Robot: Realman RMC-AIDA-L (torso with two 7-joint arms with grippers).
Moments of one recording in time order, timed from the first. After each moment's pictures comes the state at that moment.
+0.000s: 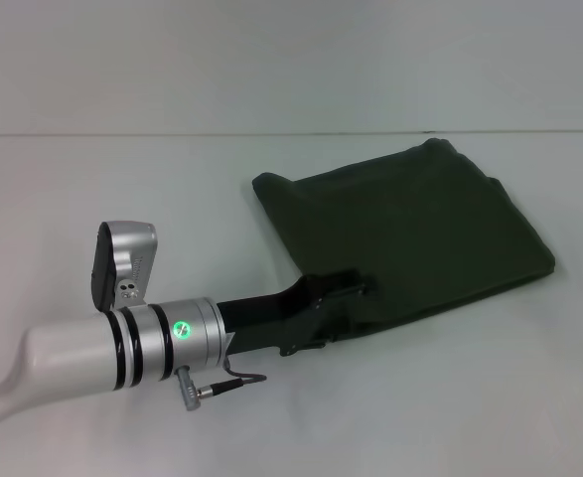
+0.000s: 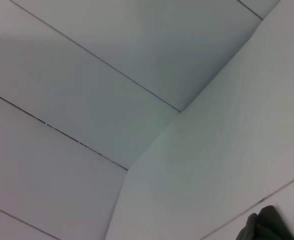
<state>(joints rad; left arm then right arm) -0.71 -2.18 0.89 0.21 1.71 1.12 -2.34 0.45 1.91 -0.44 -0.58 -1.78 -1.39 2.18</state>
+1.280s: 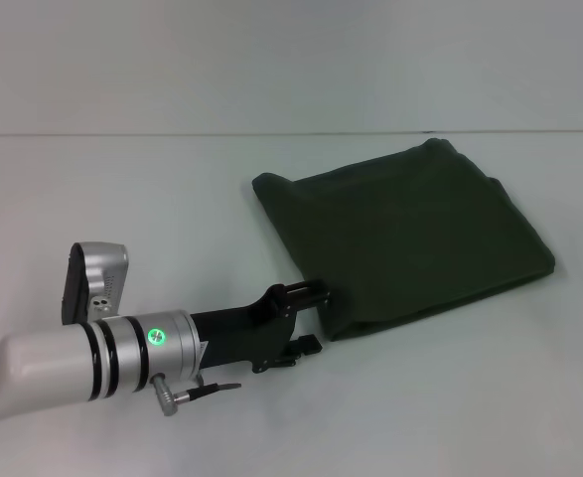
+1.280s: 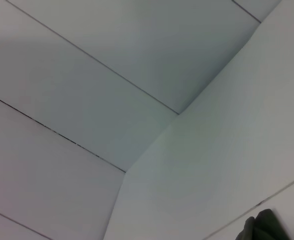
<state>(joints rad) -0.65 -2.17 0.96 0.28 1.72 1.07 -2.54 0.45 1.90 -0.44 -0.58 -1.78 -1.38 2.18</state>
